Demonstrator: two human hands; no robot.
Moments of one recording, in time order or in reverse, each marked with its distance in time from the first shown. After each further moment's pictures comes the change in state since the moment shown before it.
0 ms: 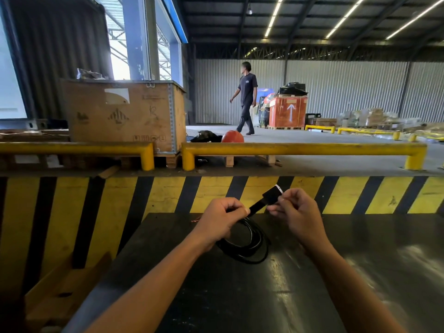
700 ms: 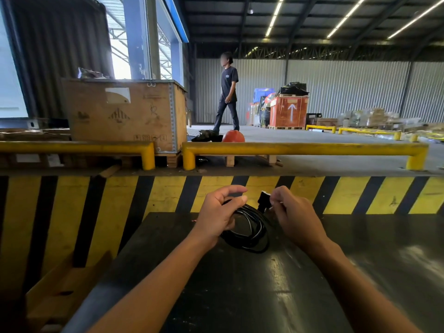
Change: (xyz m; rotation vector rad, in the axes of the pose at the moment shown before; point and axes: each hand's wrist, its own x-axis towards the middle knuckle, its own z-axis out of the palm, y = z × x) left_hand 0.001 -0.001 -0.002 -0.260 0.070 0.112; right_hand 0.004 -0.001 -0.002 -0.809 -0.134 -0.504
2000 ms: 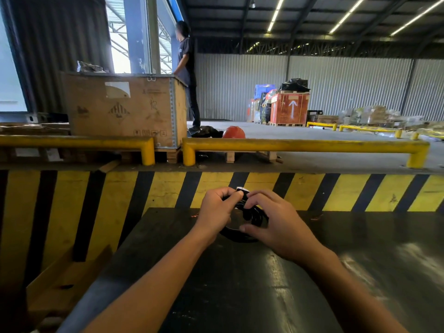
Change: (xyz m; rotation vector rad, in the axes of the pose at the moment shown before) left_hand 0.006 -0.007 0.003 0.227 0.170 -0.043; right_hand -0.010 -0.047 0.001 0.074 -0.209 -0.005
